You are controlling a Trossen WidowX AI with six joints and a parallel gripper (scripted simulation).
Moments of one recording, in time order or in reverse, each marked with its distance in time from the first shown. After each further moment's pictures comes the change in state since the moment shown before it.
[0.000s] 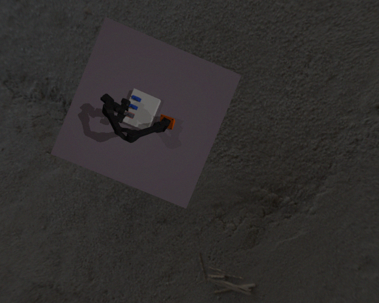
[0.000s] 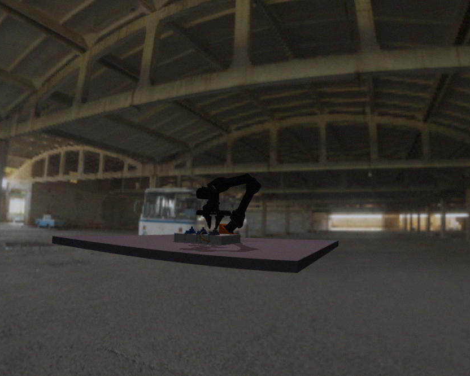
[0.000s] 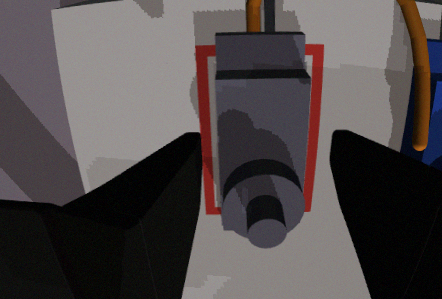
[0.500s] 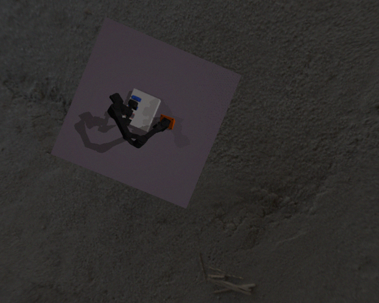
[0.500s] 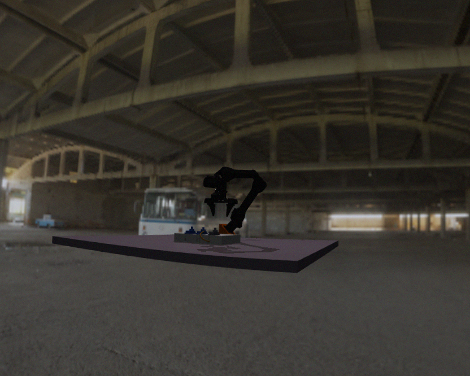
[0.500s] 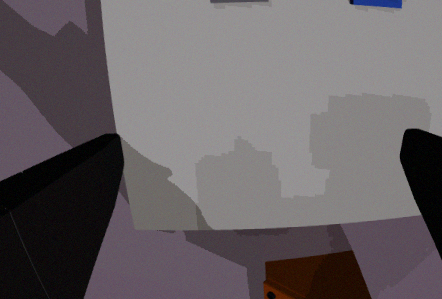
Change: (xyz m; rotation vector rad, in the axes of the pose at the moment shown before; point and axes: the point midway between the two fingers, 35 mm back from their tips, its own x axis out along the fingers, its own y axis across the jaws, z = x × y) arm -0.069 -0.005 -0.087 0.008 -0.013 -0.015
